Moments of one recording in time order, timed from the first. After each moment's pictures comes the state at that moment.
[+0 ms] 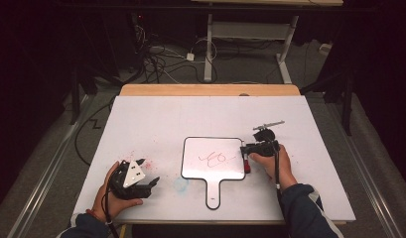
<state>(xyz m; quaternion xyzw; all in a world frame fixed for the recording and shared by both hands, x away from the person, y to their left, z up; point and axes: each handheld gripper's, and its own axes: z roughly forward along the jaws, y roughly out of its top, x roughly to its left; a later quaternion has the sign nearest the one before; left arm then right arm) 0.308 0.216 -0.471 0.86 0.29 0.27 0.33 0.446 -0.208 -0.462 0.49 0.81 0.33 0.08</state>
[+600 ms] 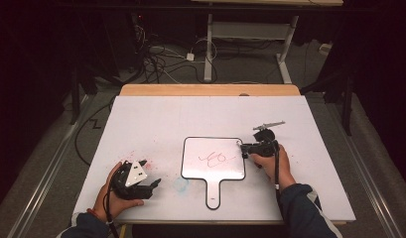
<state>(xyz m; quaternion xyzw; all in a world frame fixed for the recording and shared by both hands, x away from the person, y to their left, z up) 0.309 0.213 -0.472 0.86 0.29 0.25 0.33 0.444 -0.208 -0.461 0.47 0.81 0.35 0.08</state>
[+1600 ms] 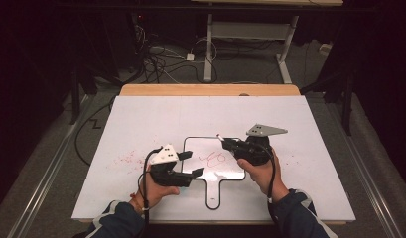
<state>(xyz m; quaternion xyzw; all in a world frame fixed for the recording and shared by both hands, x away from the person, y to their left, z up) 0.341 0.114 -0.438 0.81 0.26 0.07 0.53 0.380 -0.162 -0.404 0.34 0.77 0.52 0.11</state>
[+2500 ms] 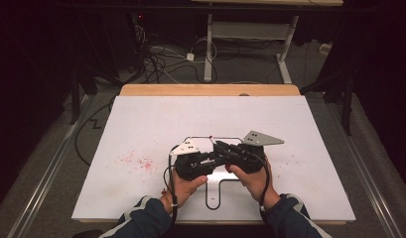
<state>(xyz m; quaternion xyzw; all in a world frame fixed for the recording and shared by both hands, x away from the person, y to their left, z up) 0.355 0.065 -0.441 0.74 0.29 -0.01 0.61 0.360 -0.145 -0.407 0.31 0.75 0.57 0.12</state>
